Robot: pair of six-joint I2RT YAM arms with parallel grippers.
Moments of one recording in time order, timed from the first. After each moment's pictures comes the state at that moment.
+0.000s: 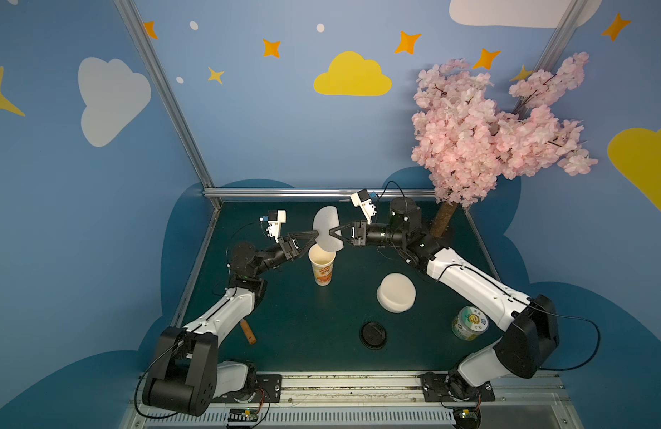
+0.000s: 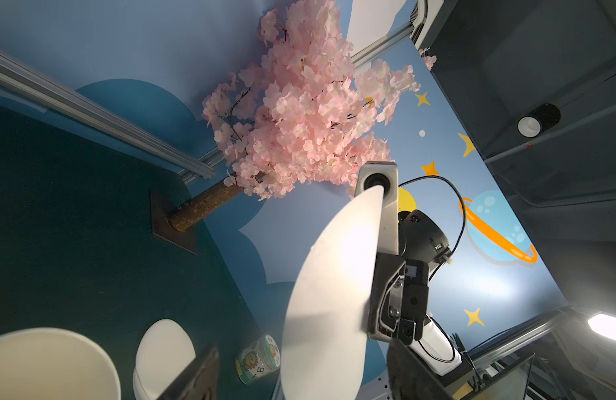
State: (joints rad) left arm -0.17 1.30 0.64 0.97 0.92 -1.30; right arm 0.68 1.53 1.33 0.03 -0.77 0.75
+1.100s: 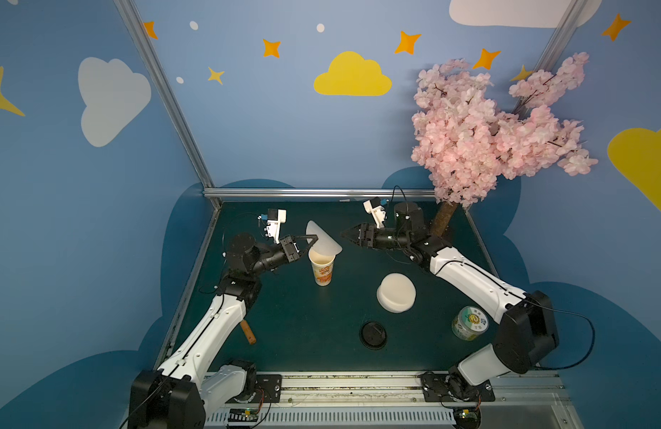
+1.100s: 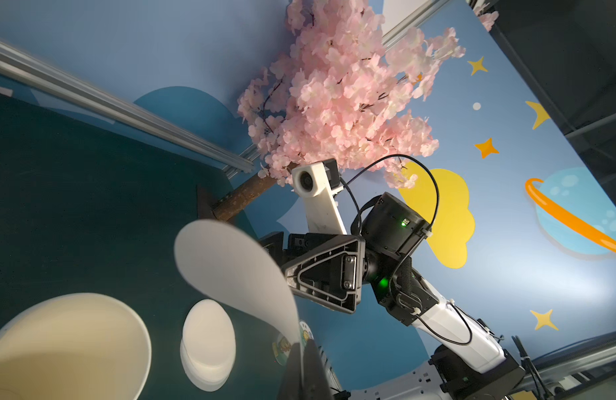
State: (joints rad) left arm -0.20 1.10 0.76 0.33 0.84 -0.96; right arm 0.57 1.55 1.24 -0.12 -0.66 0.65
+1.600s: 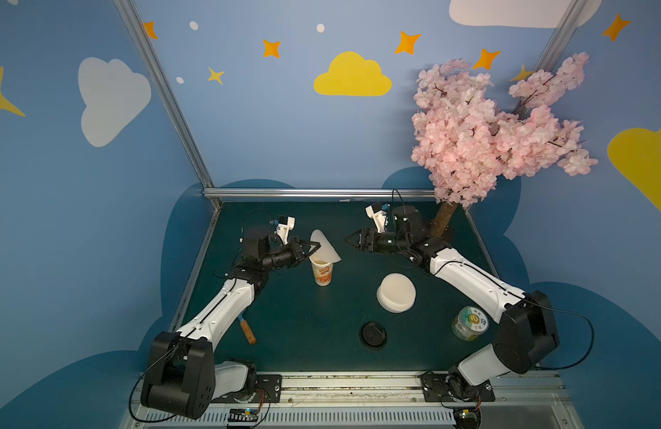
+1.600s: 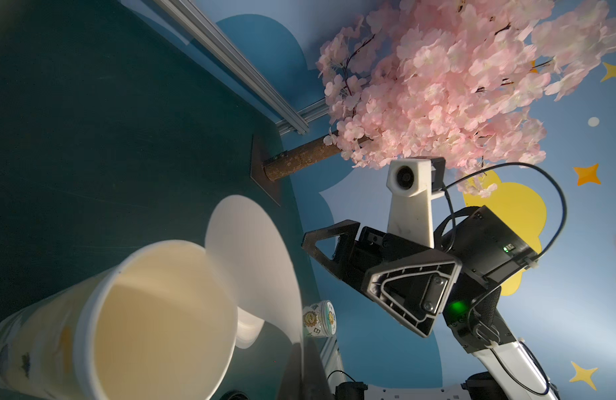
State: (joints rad) left arm -0.19 1.28 0.81 0.19 0.85 -0.93; right arm 0.57 1.55 1.23 -0.20 -0.58 0.57
